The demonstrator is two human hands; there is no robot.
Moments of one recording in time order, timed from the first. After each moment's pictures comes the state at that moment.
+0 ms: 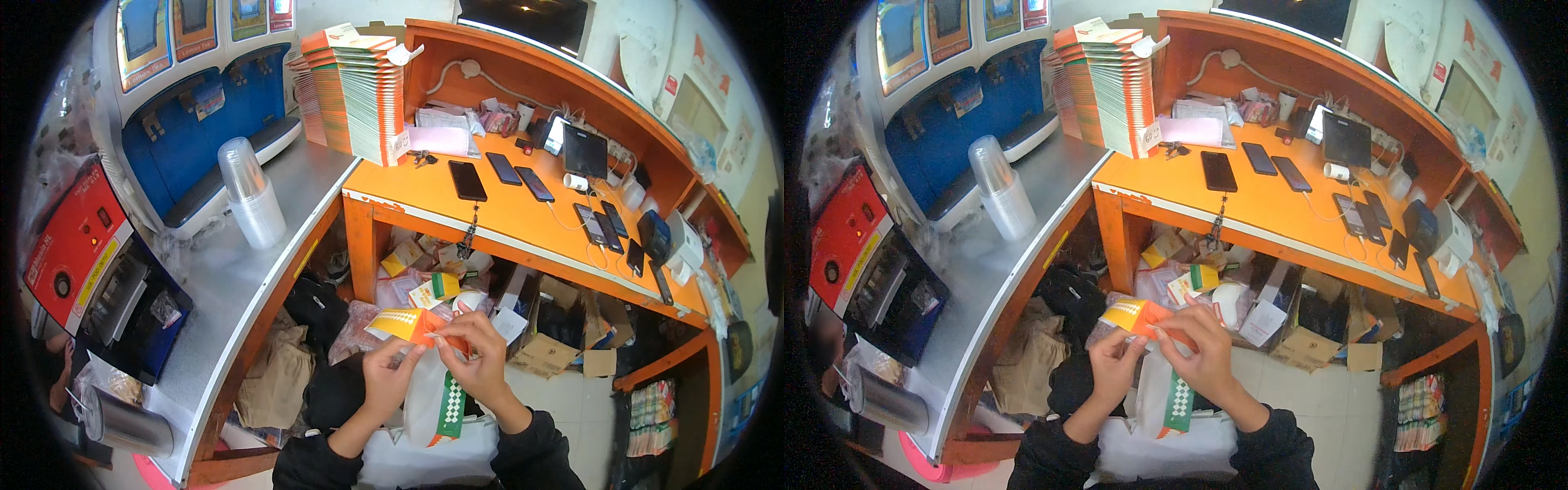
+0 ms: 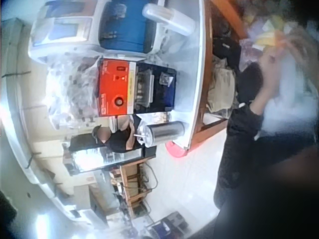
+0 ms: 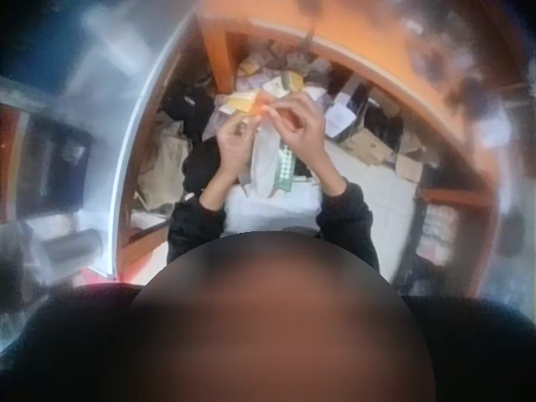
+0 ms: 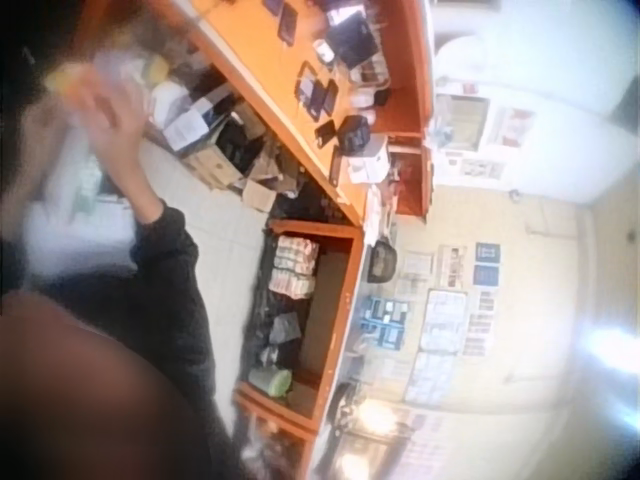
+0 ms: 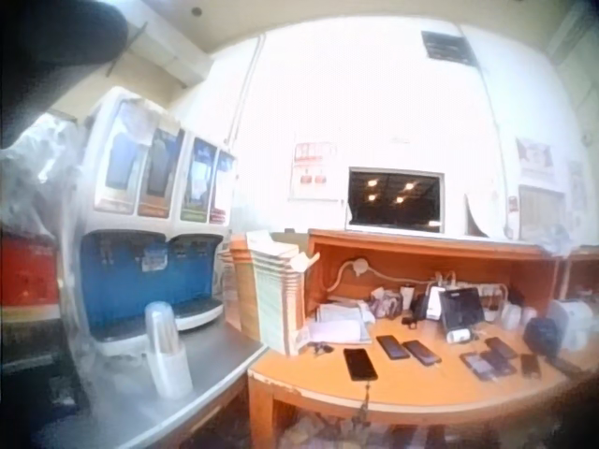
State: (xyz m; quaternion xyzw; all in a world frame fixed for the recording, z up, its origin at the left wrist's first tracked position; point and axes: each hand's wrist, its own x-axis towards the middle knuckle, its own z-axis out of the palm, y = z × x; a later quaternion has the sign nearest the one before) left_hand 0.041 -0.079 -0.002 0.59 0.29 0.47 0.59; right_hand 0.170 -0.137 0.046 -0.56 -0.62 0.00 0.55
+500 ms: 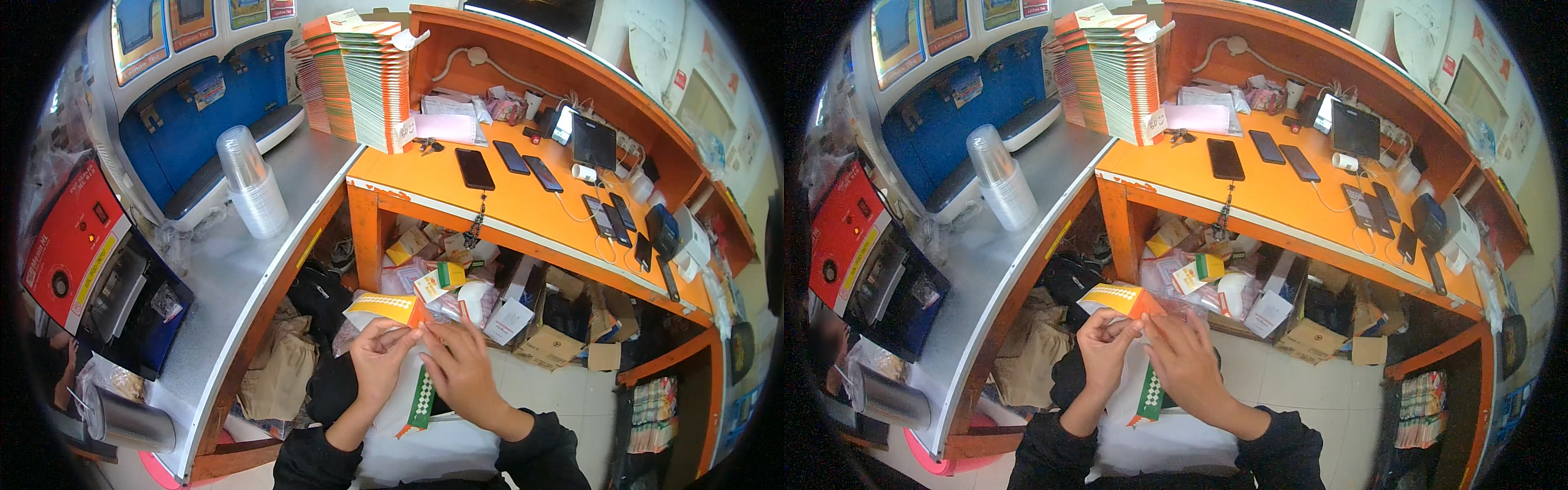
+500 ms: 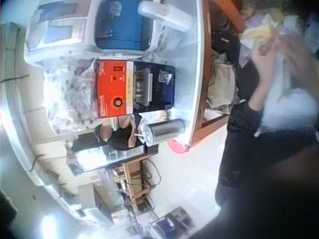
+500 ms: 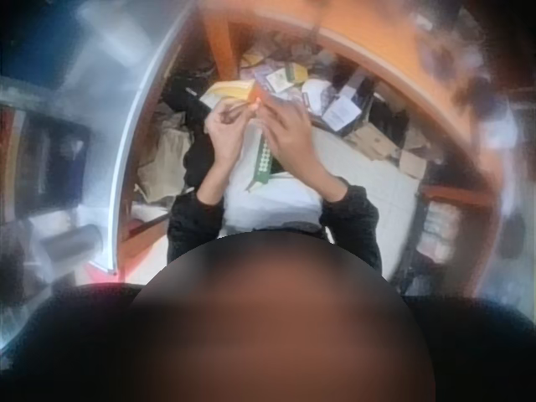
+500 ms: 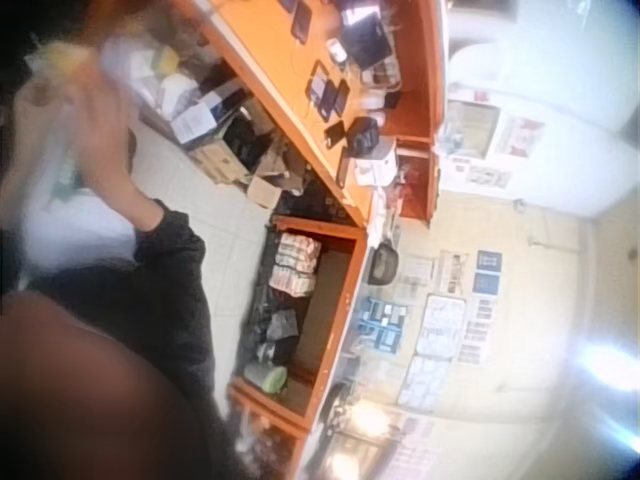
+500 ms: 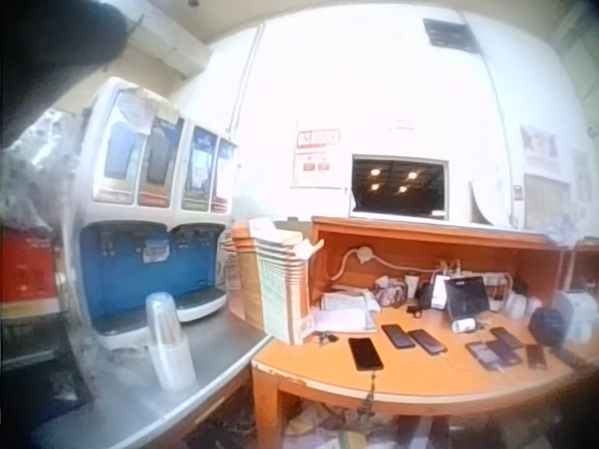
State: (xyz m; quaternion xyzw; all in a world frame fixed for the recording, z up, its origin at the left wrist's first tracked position) left_hand 0.041 -0.068 -0.002 0.47 0.21 0.53 0.67; right_hand 0.143 -0.147 0.040 -0.63 -0.68 -0.09 0.36
